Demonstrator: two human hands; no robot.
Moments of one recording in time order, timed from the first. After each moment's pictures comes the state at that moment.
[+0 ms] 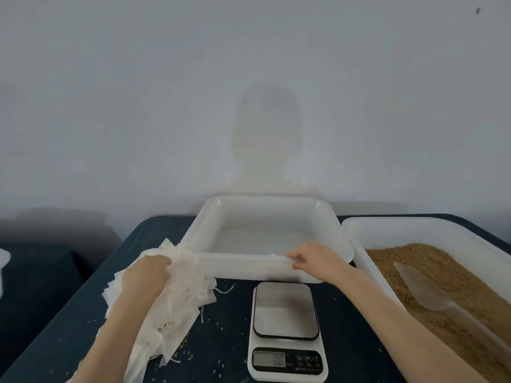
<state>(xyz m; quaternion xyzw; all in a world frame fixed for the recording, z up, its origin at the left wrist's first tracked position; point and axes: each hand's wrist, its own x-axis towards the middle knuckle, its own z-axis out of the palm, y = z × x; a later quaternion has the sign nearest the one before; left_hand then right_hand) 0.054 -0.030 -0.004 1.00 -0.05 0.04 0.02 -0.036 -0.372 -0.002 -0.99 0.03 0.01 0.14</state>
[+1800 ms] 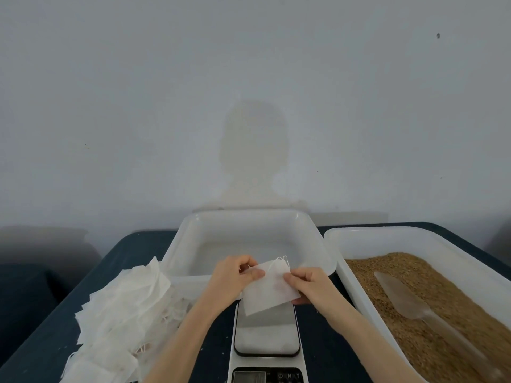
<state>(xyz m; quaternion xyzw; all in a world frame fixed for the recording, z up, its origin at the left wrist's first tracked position) -0.010 -0.180 0.019 0.84 -0.31 -0.04 0.45 -0.110 -0.345 0.011 -0.77 0.12 -0.08 0.62</state>
